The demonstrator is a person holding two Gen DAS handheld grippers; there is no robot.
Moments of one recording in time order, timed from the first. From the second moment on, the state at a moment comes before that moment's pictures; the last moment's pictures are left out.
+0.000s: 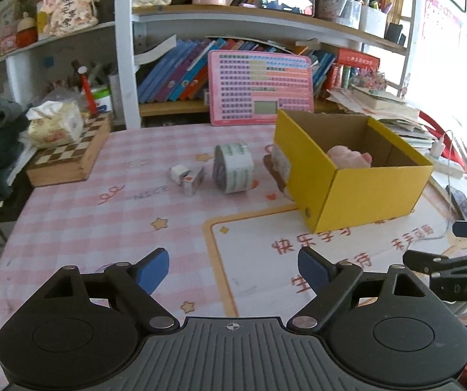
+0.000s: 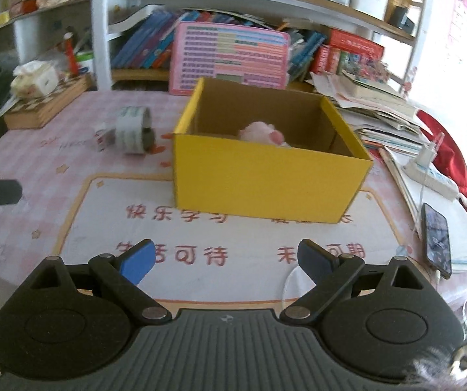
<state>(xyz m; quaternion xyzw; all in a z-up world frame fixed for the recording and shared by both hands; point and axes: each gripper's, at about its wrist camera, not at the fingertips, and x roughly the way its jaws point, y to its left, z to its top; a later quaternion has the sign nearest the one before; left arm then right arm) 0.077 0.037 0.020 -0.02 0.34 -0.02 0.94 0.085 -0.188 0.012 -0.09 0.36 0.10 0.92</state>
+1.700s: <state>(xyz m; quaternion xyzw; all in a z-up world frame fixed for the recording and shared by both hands) 0.046 0.091 -0.010 -0.01 0.40 -0.01 0.92 0.069 -0.087 0.000 -0.12 0.39 0.21 0.89</state>
